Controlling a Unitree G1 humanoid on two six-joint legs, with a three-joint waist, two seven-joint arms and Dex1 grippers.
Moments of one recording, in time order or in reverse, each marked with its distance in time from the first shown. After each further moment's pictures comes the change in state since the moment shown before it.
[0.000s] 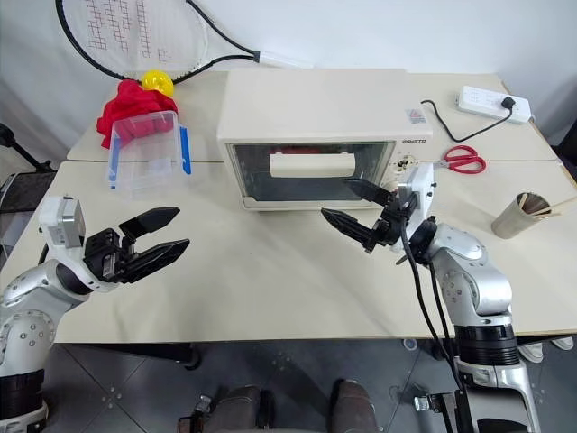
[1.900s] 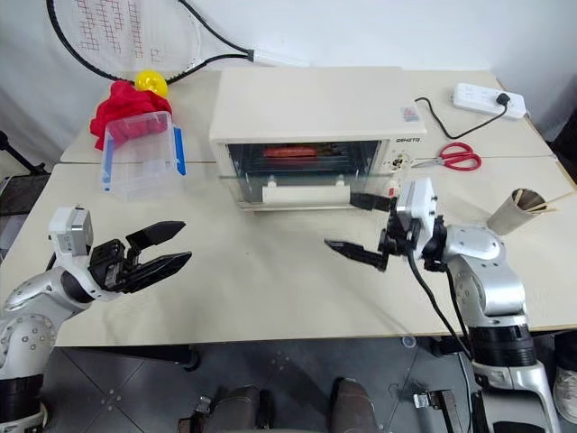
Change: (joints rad) left arm 0.001 0.013 -0.014 0.042 -0.008 0.050 -0.040; right arm 0.035 -0.108 0.020 -0.001 -0.136 -0.155 0.253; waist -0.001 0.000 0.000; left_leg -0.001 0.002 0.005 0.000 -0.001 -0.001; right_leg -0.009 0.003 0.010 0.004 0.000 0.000
